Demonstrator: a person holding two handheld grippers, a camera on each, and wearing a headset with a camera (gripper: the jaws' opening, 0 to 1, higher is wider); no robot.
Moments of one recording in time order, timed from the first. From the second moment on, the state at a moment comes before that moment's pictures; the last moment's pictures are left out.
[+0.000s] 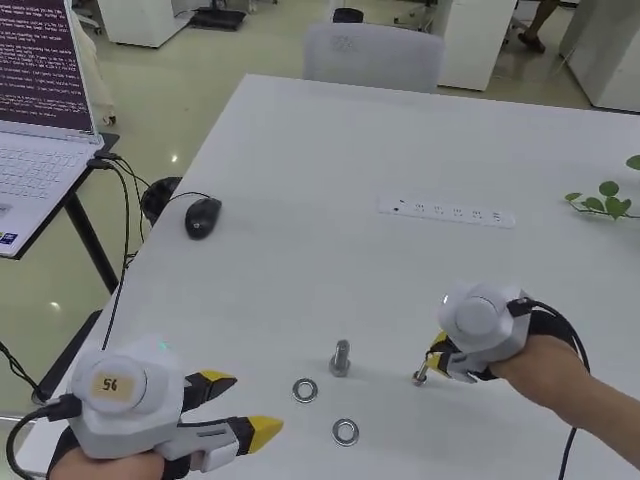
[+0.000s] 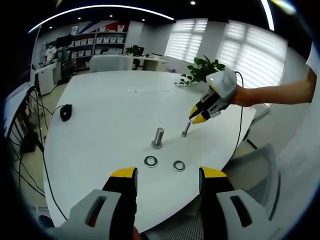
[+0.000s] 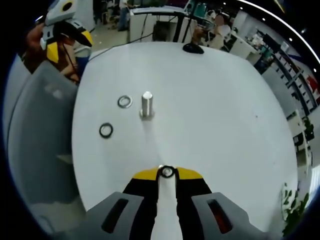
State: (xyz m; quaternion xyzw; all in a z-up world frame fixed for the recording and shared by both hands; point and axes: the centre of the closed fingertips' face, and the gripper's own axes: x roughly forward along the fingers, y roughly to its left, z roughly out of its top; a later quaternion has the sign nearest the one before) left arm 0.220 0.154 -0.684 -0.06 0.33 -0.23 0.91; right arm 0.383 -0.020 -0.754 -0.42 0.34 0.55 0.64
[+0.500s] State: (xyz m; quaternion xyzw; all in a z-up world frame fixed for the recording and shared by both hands) left arm 0.221 0.154 -0.683 -0.06 0.33 -0.23 0.91; right arm 0.384 -0.020 -0.761 -0.42 0.35 0.55 0.63
